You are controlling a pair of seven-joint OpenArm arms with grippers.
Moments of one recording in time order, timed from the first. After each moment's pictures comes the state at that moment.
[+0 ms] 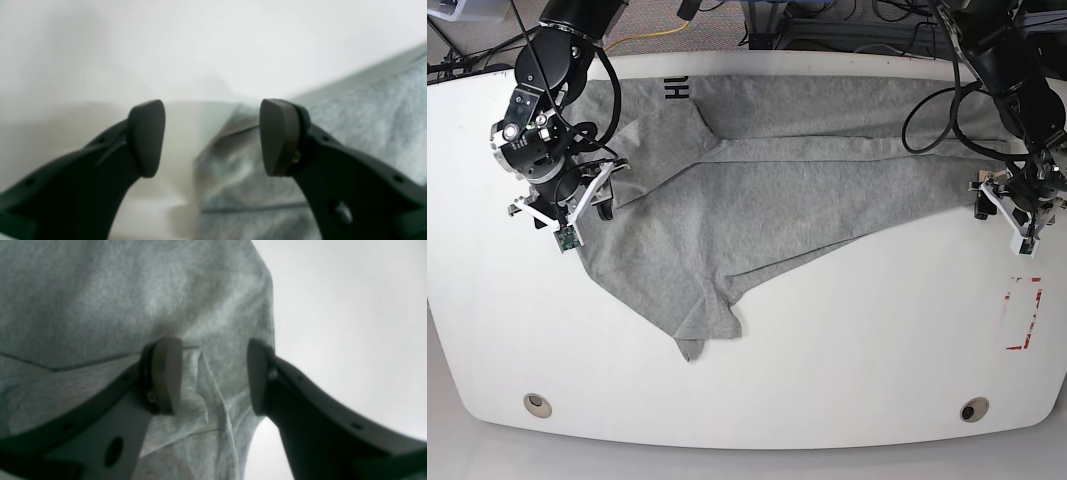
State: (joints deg) left arm -6.6 -16.8 -35.6 79.2 -5.0 -43.0 54.0; right arm -3.7 4.6 24.3 111.0 9.6 39.4 -63.1
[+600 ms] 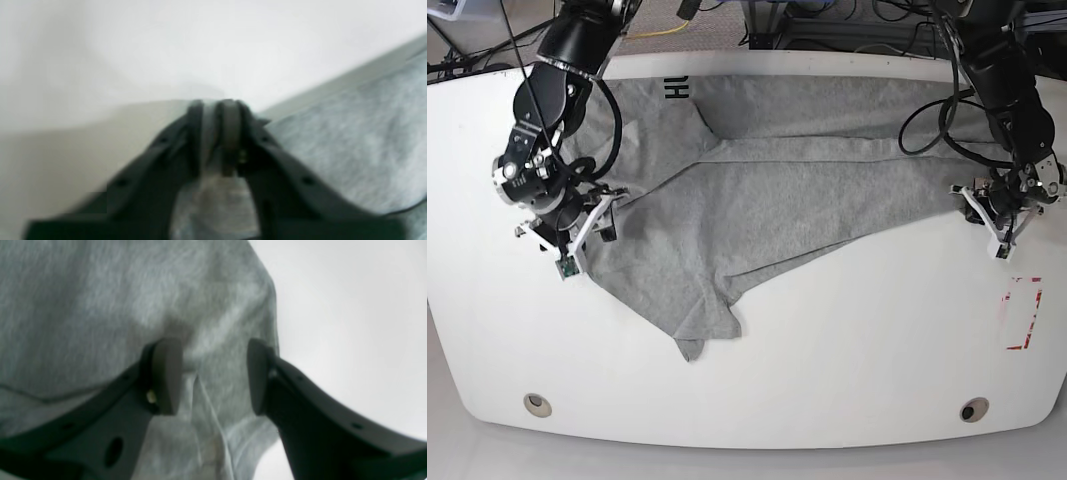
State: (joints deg) left arm -9.8 -17.4 -29.6 70.5 -5.0 -43.0 50.9; right arm 5.8 5.3 24.3 99.3 9.0 39.4 -63.0
